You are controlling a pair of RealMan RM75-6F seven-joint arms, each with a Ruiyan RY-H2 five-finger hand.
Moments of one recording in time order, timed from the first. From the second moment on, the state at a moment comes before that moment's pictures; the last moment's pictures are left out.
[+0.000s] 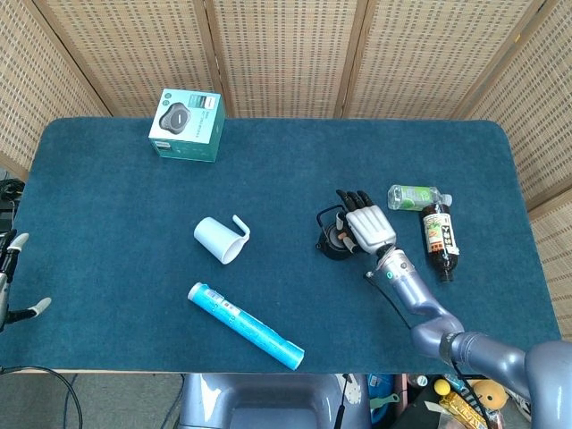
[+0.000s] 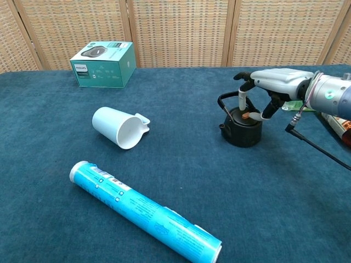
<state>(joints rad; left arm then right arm) -0.11 -1.11 -0.09 -1.56 1.39 1.43 -0.01 0.81 -1.59 0.22 -1.14 -1.19 0.80 -0.16</state>
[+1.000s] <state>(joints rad) -0.12 -1.11 -0.09 -1.56 1.39 1.42 -0.02 0.82 -1.62 0.19 -1.09 -1.22 0.80 -0.12</state>
